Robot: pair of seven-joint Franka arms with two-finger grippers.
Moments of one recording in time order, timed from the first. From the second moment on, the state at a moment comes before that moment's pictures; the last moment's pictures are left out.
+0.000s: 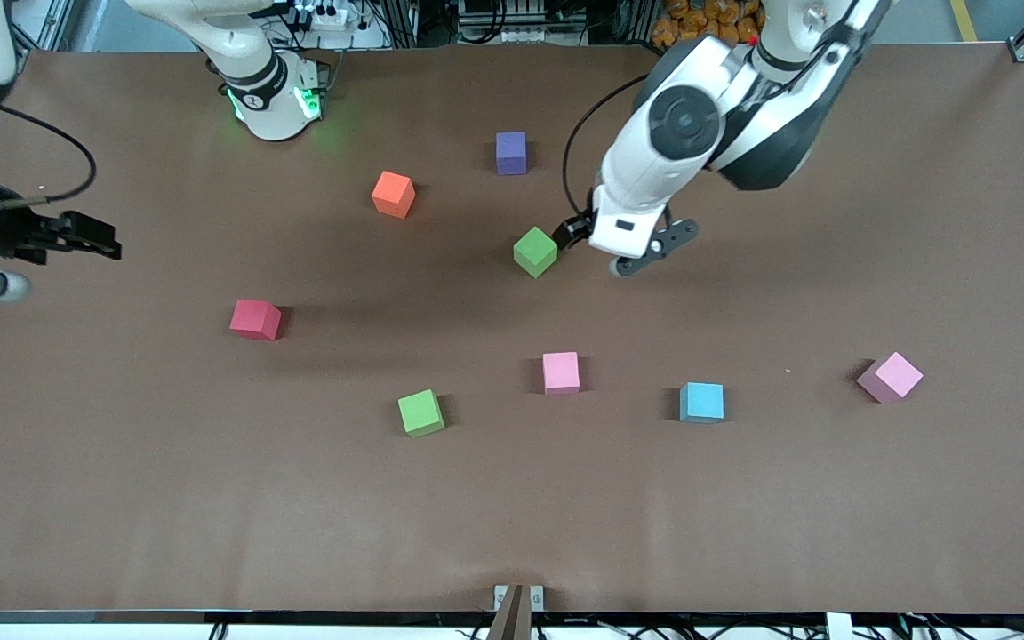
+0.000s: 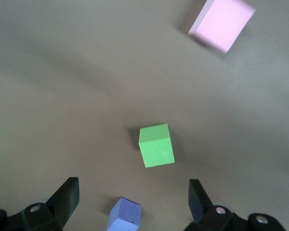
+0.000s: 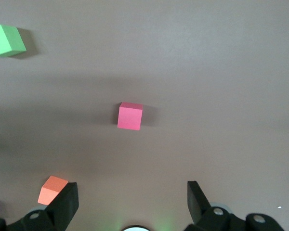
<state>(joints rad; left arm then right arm) -0.24 0.28 -0.49 -1.81 -0.14 1.95 -1.24 0.07 0.14 -0.08 -1.54 0.02 1.49 -0.07</state>
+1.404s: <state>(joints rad) -0.38 0.51 -0.48 -1.96 -0.14 2.32 -1.36 0.13 0.41 -0.08 -2.01 0.07 2.15 -0.02</state>
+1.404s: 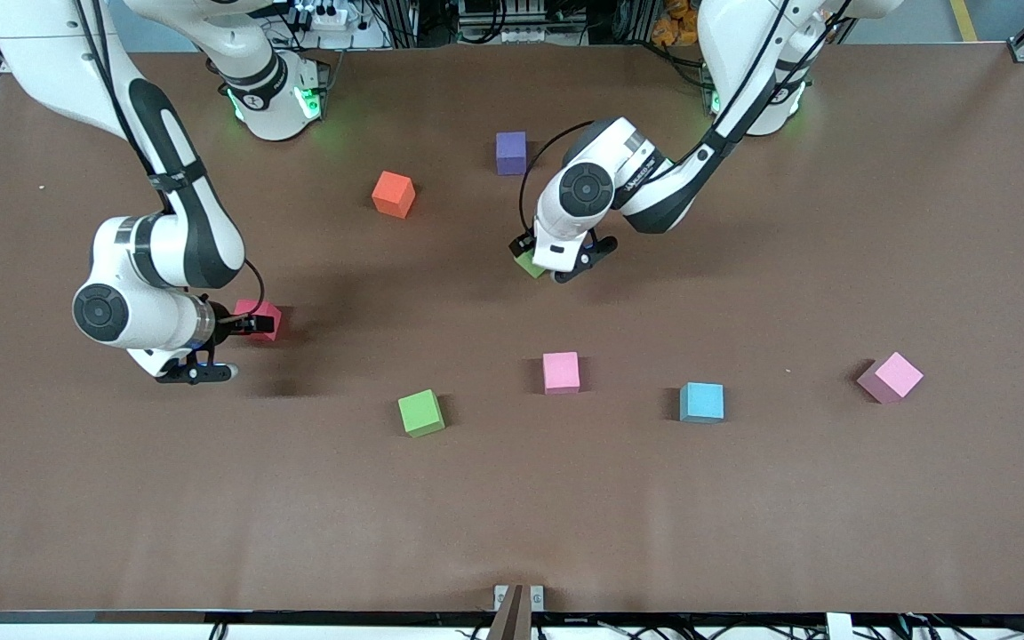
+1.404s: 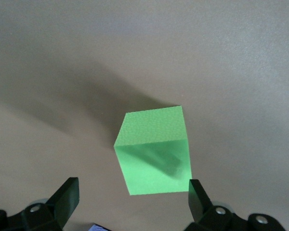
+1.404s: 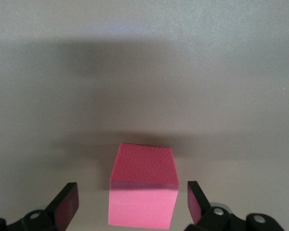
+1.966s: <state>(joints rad) -0.38 0.58 -0.48 -1.96 -0.14 2.40 -1.43 0.12 0.41 -0.08 -2.05 0.07 2.16 -0.04</state>
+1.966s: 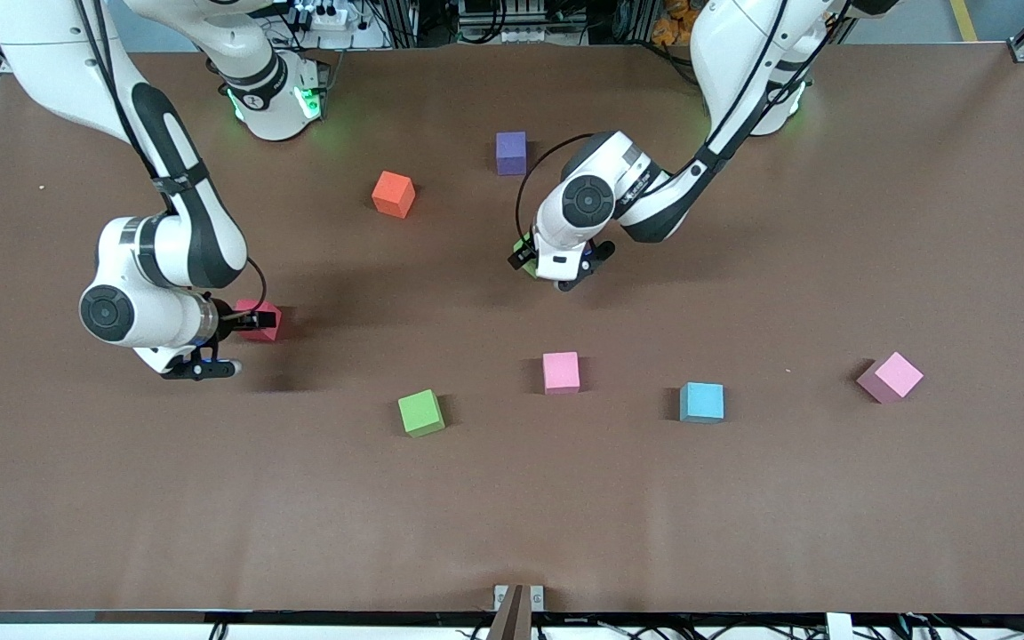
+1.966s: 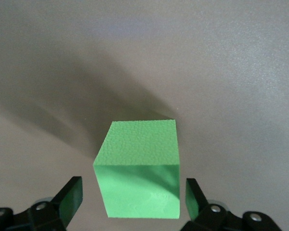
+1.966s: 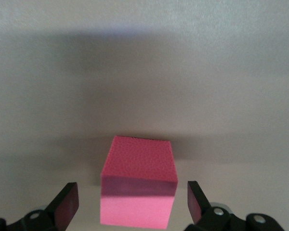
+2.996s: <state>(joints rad) -0.50 0.58 -0.56 -1.98 0.12 2.40 -1.44 0.08 0.41 -0.08 -2.15 0.07 2.30 -0.07</state>
